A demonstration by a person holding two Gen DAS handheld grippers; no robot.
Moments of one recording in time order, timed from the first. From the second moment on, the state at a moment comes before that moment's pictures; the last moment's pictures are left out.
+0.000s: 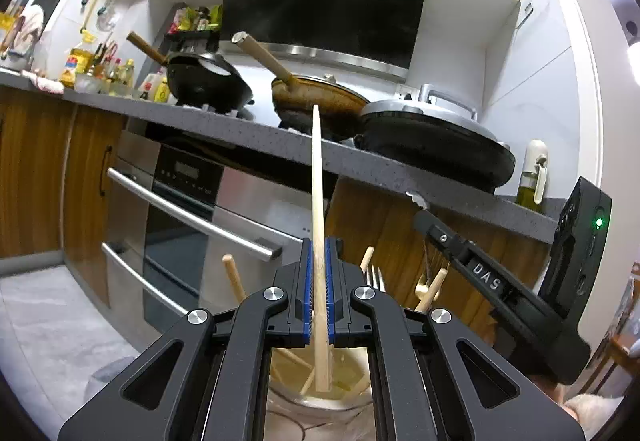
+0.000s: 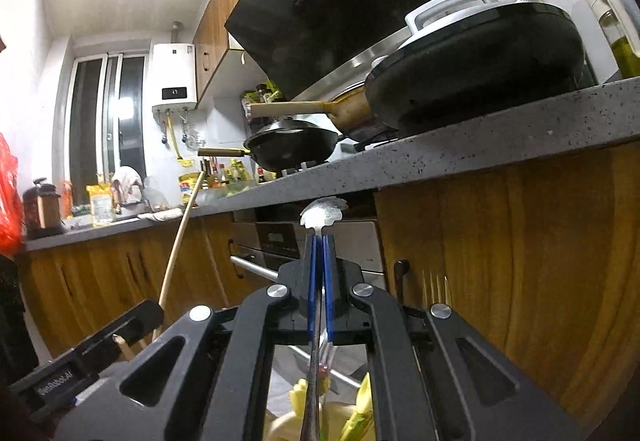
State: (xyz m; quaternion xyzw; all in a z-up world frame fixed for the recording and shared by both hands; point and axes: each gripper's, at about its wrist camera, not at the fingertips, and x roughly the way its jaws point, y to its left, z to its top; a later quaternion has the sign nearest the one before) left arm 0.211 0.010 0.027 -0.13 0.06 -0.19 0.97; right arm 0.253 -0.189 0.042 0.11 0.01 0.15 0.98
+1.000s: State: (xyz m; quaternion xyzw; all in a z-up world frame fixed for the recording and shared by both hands) left arm 0.176 0.014 0.007 -0.07 0.10 -0.17 0.98; right arm 0.197 -0.198 0.015 0.04 0.08 0.16 0.98
